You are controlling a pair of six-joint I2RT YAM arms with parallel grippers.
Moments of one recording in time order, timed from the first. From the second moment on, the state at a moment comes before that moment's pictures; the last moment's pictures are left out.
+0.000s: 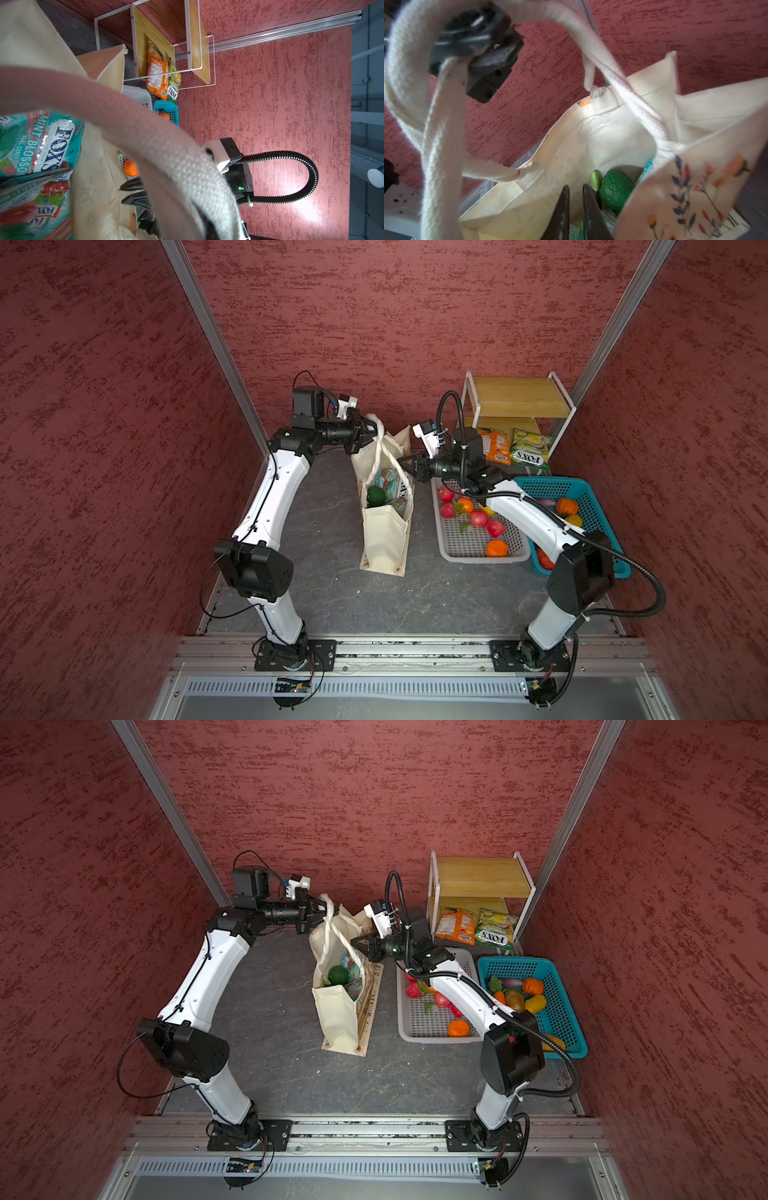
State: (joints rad) left arm -0.18 1.76 1.97 -0.62 0.97 -1.04; right arm 0.51 1.73 1.54 -0.06 -0.71 0.30
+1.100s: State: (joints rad) left arm -0.18 1.76 1.86 -0.52 1.01 -1.08; right arm 0.57 1.83 1.39 0.64 -0.87 0.44
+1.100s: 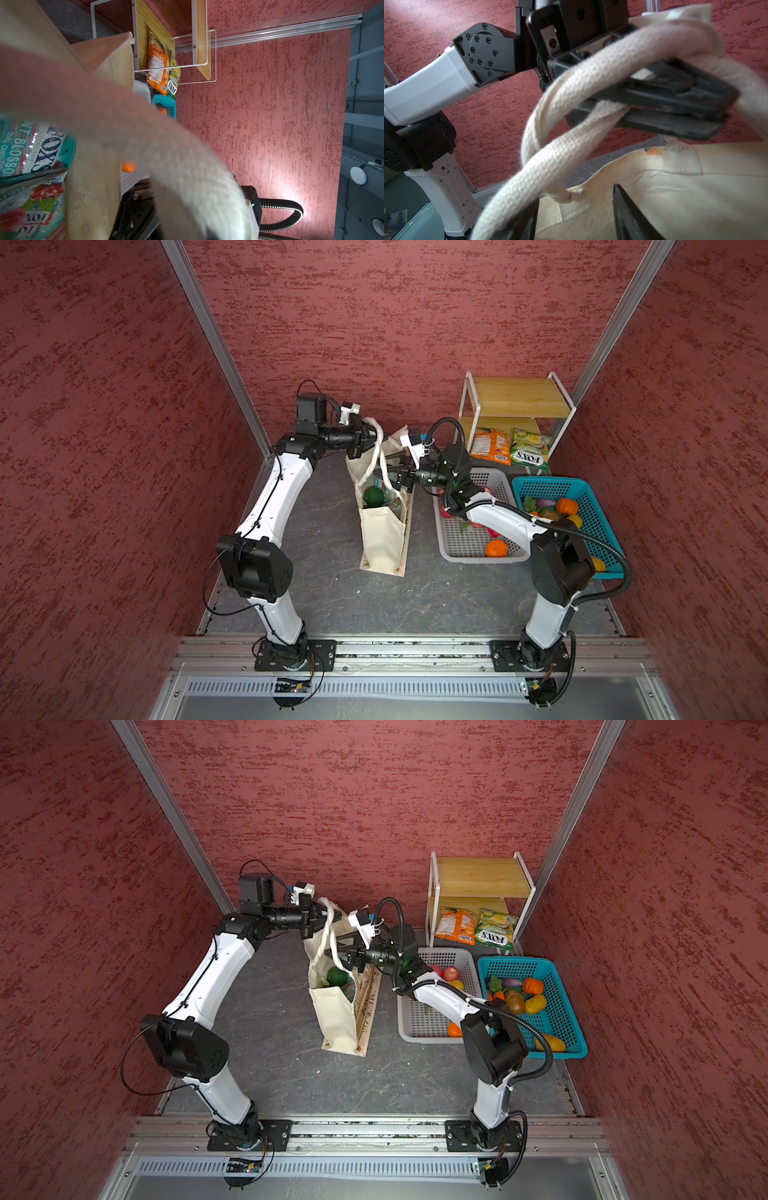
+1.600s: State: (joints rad) left arm -0.20 1.70 1.76 -0.50 0.86 -1.02; right arm 0.58 1.85 1.39 0.76 -0.84 0.68
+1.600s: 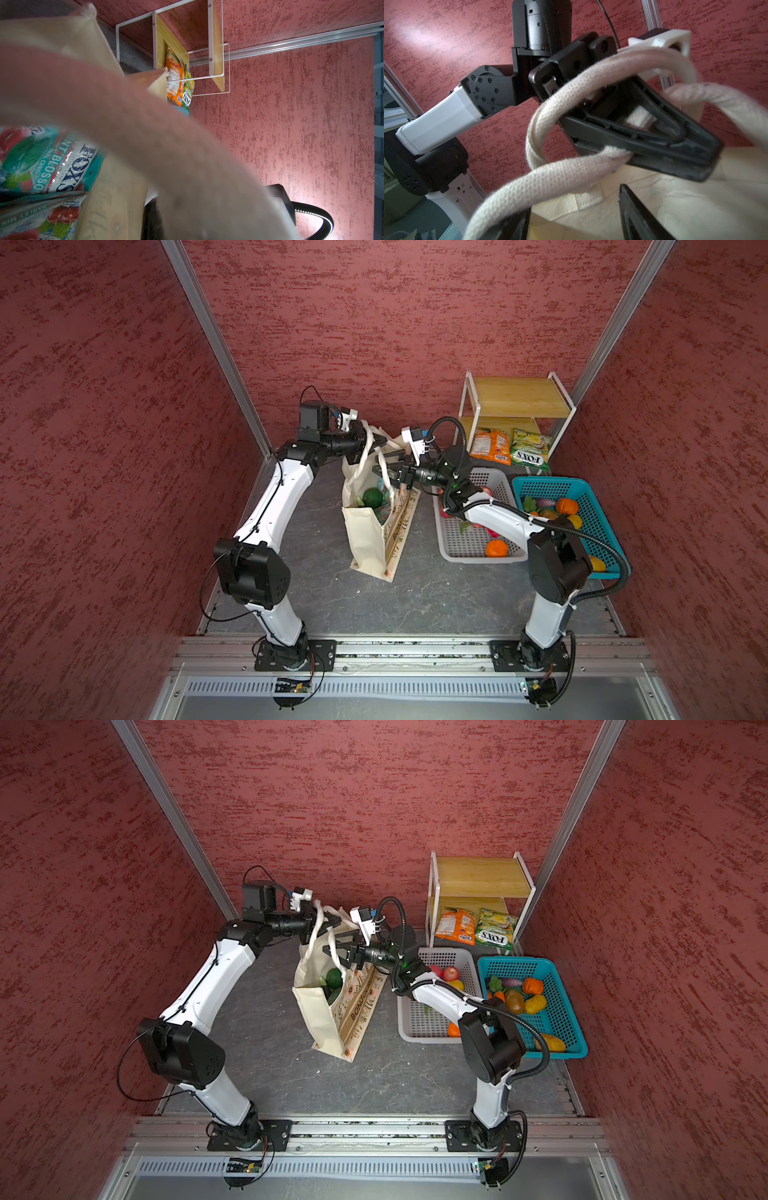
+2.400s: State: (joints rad) left arm -0.24 1.67 1.79 -0.58 0.61 -0.89; right arm 0.61 1.93 1.44 0.89 -0.73 1.00
